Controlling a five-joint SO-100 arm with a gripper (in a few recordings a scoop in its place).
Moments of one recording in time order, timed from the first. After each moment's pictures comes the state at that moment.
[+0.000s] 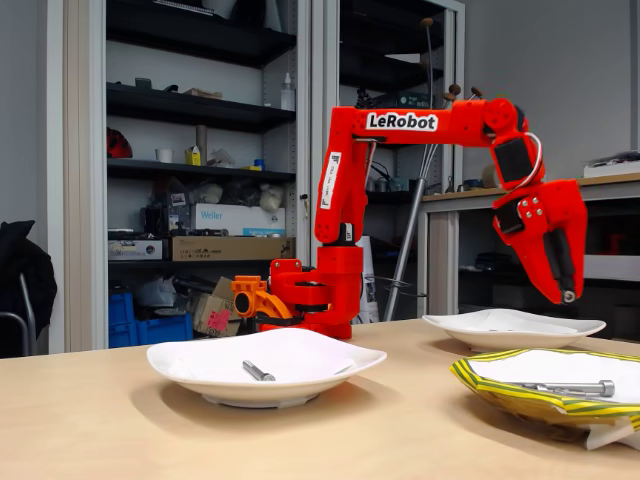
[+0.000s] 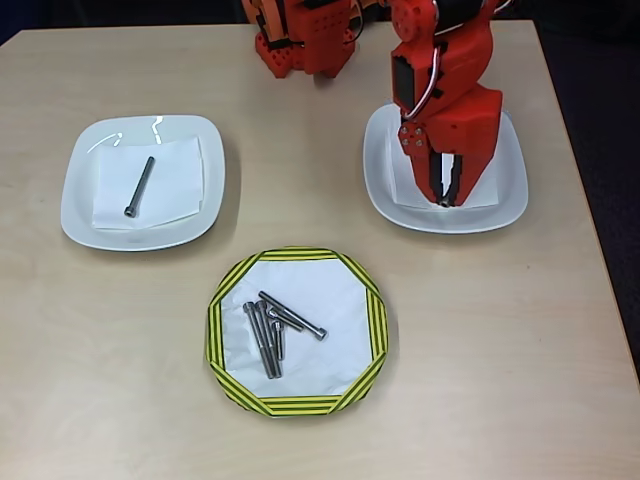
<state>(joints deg) -30.5 89.9 95.9 65.4 133.5</state>
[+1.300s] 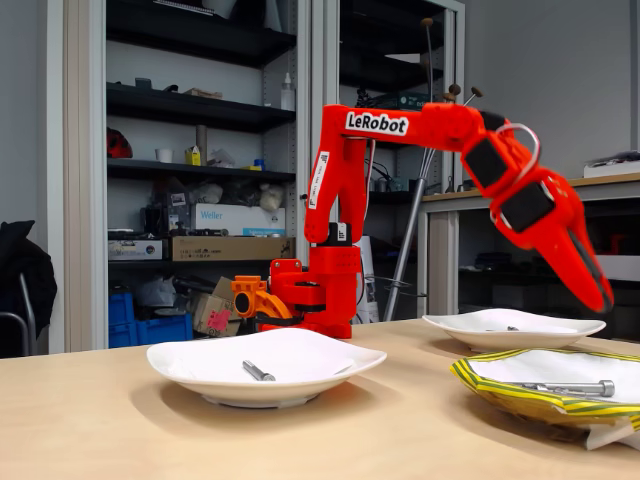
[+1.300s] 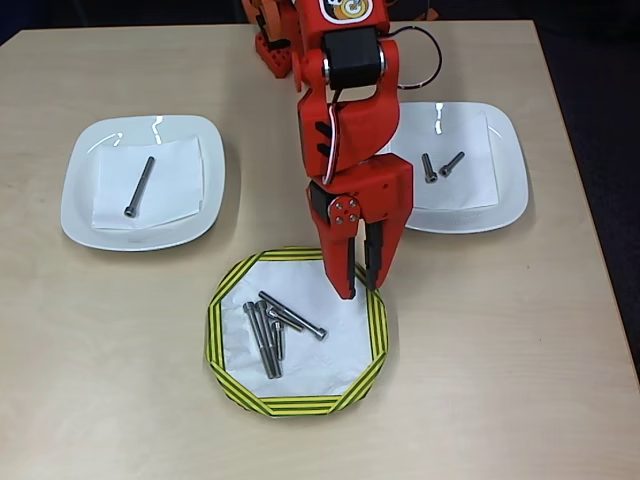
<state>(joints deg) -11.2 80.1 93.5 42.4 67.0</state>
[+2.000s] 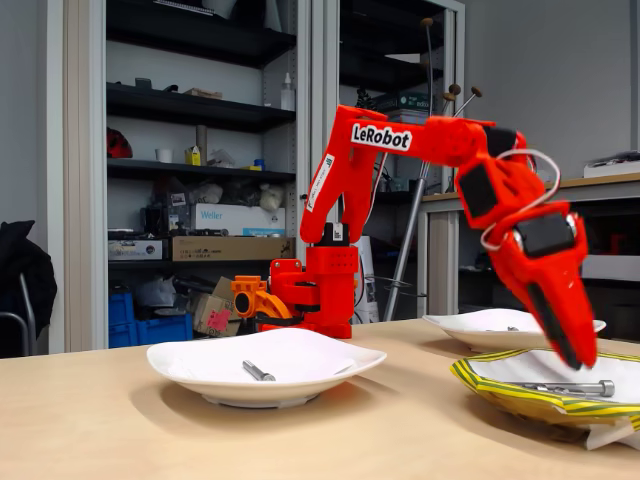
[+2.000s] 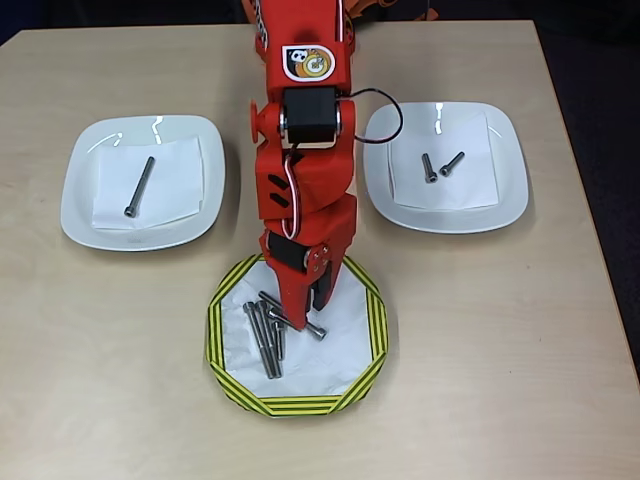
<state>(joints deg) -4.0 64.7 77.3 53.2 35.8</state>
